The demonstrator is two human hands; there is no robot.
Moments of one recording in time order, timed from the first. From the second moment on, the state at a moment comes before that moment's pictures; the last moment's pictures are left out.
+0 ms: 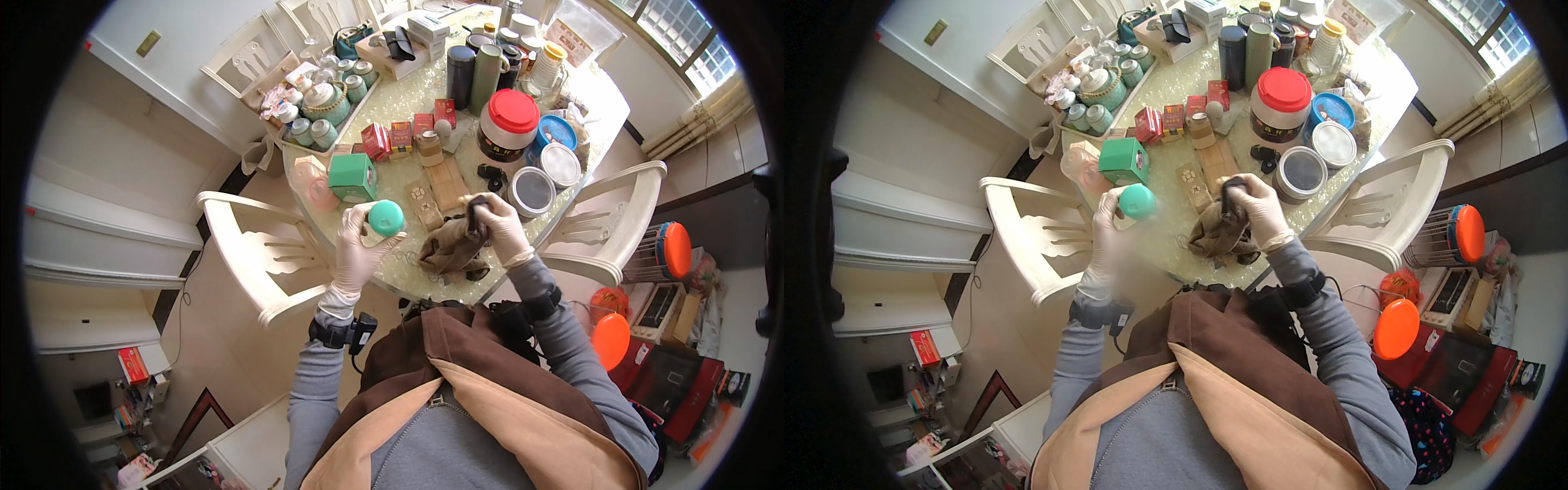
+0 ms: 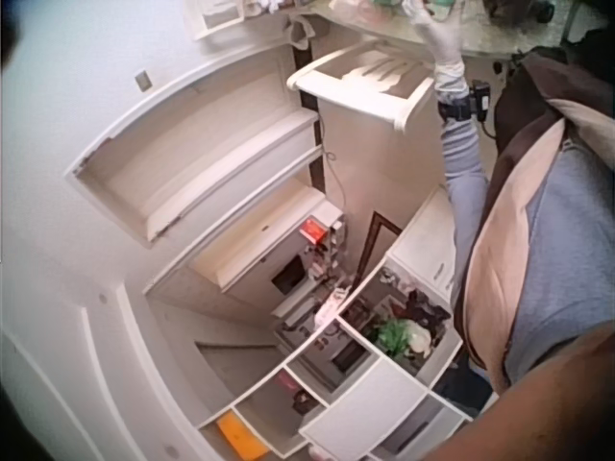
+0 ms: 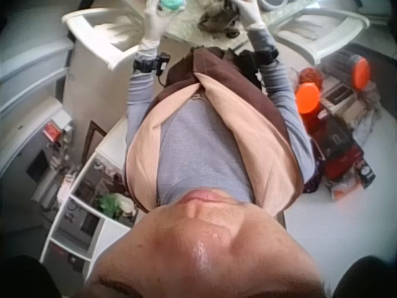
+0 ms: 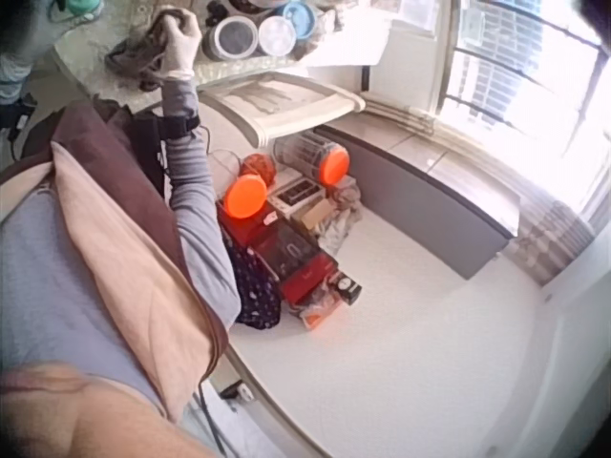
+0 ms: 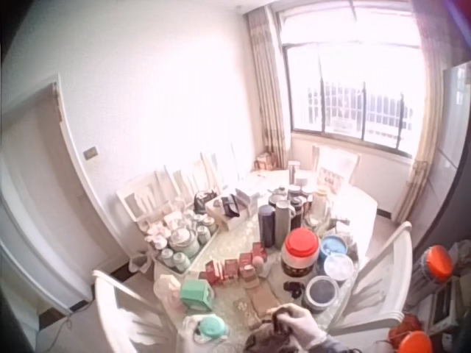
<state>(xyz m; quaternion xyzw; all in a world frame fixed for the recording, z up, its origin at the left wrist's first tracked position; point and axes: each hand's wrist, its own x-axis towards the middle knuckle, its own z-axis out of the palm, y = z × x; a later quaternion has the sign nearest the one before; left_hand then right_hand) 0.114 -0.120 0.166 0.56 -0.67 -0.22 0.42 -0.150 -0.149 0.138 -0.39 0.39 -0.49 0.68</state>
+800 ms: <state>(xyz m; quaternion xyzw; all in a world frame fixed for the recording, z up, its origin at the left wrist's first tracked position) 0.112 -0.159 0.093 0.58 -0.74 -0.10 0.32 -0.215 -0.116 0.008 -0.17 0.15 -0.53 0.81</state>
